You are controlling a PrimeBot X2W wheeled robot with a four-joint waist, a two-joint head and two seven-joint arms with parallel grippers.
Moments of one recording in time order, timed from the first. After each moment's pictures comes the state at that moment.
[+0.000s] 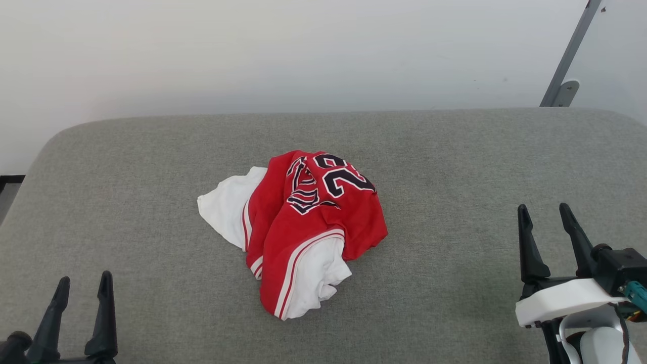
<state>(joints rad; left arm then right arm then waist) 0.20 0.40 0.00 -0.02 -0.57 -0.03 -0.26 -0.11 -0.10 -0.08 0.22 0.19 0.13 -0.23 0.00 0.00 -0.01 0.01</state>
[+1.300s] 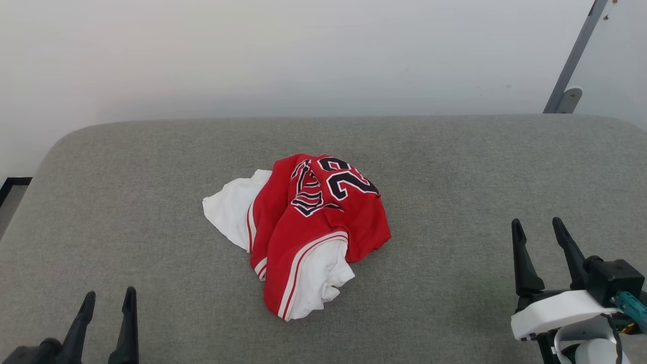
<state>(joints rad) 0.19 0.33 -0.01 0.07 -0.49 -0.07 -0.26 -0.08 -0.09 -0.07 0.23 0.18 0.13 -0.23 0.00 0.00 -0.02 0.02</state>
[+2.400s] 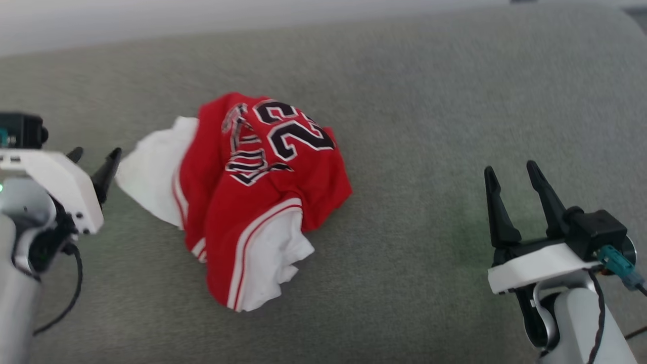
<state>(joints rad) -0.57 0.58 -0.23 0.45 -0.66 -0.13 0.38 -0.23 -0.09 0.02 0.23 0.20 0.13 -0.25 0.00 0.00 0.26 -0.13</state>
